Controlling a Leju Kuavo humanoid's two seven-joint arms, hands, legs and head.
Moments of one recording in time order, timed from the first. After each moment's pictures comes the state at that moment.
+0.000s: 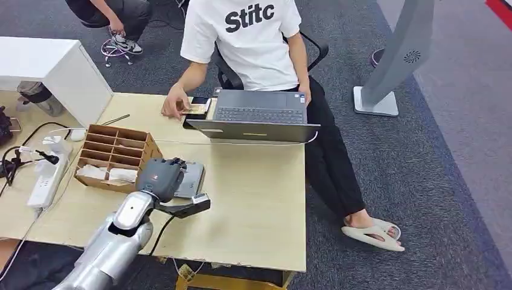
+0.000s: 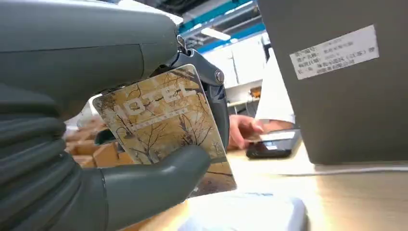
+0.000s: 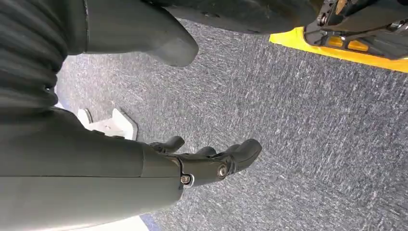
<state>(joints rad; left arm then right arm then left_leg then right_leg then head) -0.36 0.20 -0.27 -1.03 -1.35 0.34 -0.06 -0.10 0.07 1.10 -0.12 -0.58 -0.25 0.15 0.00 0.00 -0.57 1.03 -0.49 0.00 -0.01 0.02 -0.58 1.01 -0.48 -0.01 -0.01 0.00</state>
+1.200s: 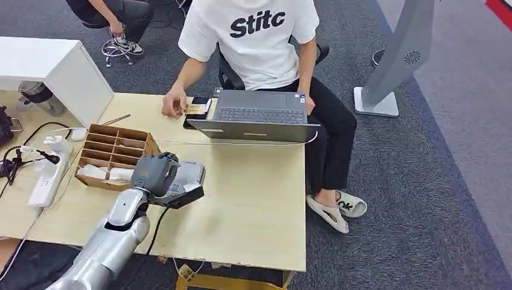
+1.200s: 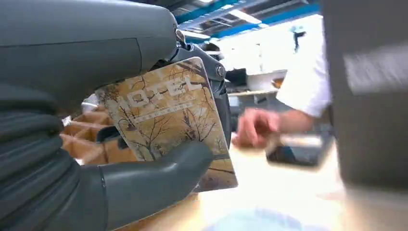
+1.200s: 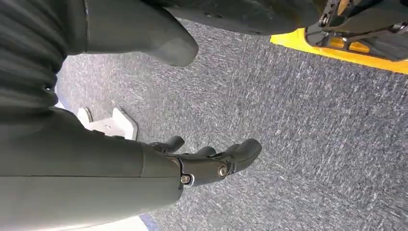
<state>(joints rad) -0.40 0.20 -0.20 -0.98 -1.23 0.42 -0.08 -0.10 0.07 1.11 -0.12 -0.59 -0.24 0.15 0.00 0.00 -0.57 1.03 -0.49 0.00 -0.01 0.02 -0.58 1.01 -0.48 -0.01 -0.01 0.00</state>
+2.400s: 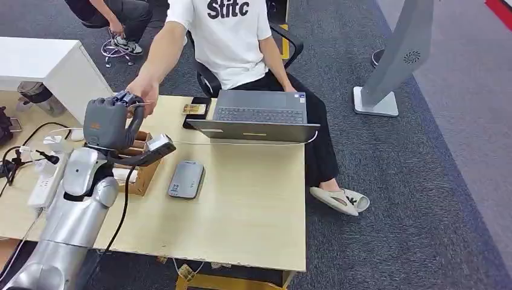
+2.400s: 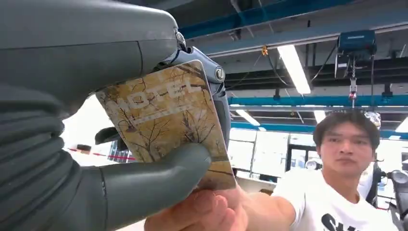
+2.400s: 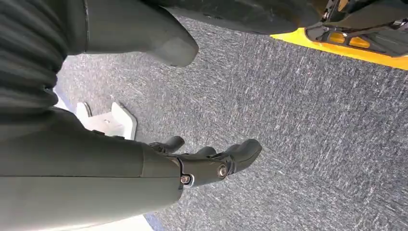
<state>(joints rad) -0.47 0.28 -0.09 -1.34 -1.18 0.42 -0.15 -0.10 0.07 1.15 -0.12 -0.60 -0.26 0.15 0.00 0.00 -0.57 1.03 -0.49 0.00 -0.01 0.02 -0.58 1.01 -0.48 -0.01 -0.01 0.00</state>
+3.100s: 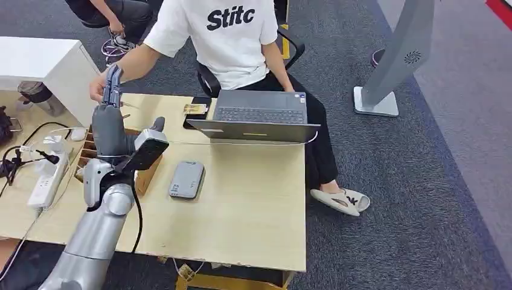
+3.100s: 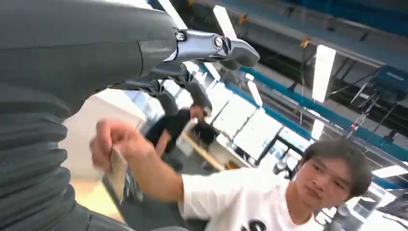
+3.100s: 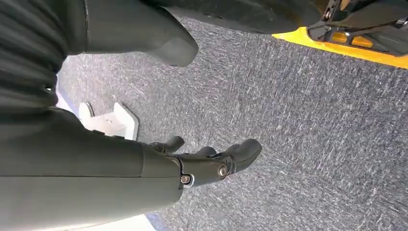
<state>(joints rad) -0.38 0.14 -0.07 -1.45 -0.76 0.48 -0.26 -0.10 0.08 1.16 -0.12 -0.61 -0.27 0.16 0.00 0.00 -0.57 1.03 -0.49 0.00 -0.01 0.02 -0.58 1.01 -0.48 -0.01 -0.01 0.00</state>
